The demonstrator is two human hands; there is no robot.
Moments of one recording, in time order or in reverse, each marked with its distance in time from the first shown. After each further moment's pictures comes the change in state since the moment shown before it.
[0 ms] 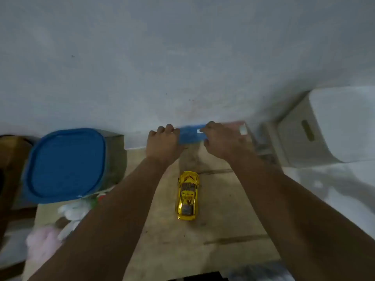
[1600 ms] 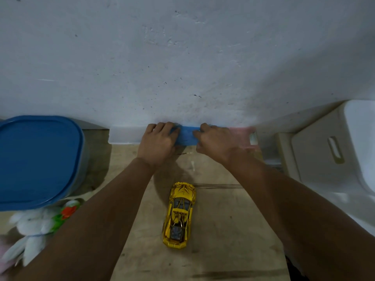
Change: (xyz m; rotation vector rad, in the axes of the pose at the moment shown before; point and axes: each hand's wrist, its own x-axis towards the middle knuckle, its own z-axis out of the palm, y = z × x) left_hand 0.051 -0.032 0.078 0.031 0.269 0.186; right_hand 0.051 -0.003 0.012 -0.293 -0.027 -0.214
